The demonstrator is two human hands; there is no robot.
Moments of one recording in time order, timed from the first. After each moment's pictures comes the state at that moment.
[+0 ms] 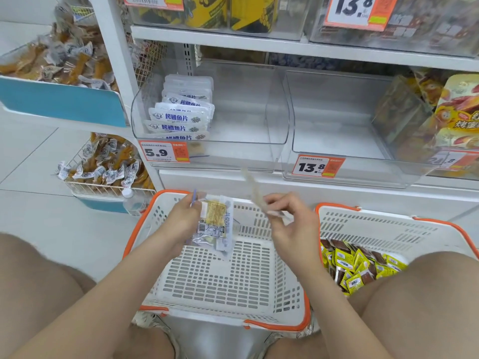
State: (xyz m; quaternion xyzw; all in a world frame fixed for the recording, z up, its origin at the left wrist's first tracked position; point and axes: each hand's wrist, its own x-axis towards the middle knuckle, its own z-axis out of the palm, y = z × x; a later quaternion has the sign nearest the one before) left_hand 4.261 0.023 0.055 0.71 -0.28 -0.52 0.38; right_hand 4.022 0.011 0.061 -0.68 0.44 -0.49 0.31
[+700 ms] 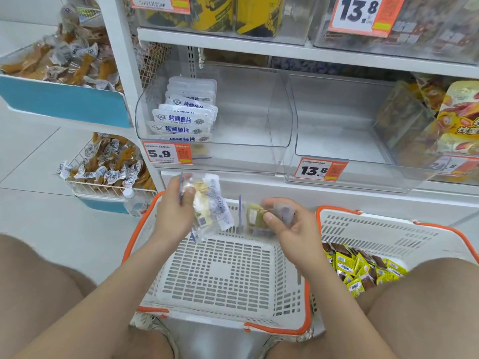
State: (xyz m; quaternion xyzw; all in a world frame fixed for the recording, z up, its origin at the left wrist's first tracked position) left_hand 4.279 0.024 0.050 0.71 -0.45 -0.29 0.46; right_hand 4.019 0.007 0.064 -0.61 0.48 -0.43 0.46
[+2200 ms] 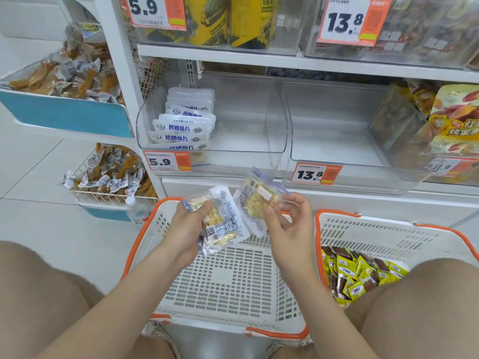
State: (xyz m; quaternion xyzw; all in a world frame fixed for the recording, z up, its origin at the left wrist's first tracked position) left_hand 4.243 0.030 0.067 0.59 -0.18 -0.57 0.54; right_hand 4.045 0.026 0.079 -0.46 0.46 -0.58 0.49
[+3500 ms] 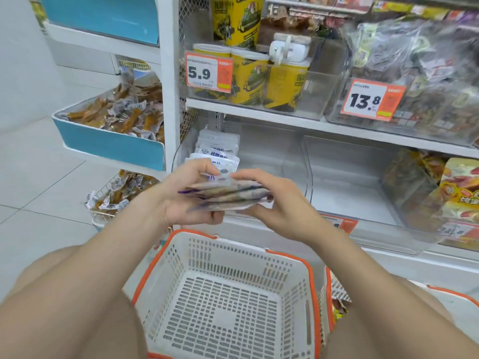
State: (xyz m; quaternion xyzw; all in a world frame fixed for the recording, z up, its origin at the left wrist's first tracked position) left_hand 4.323 -0.014 0.222 0.42 -0.22 -0.78 0.41; right_hand 4.092 -0.060 0.213 -0.90 0.23 -0.29 0.23
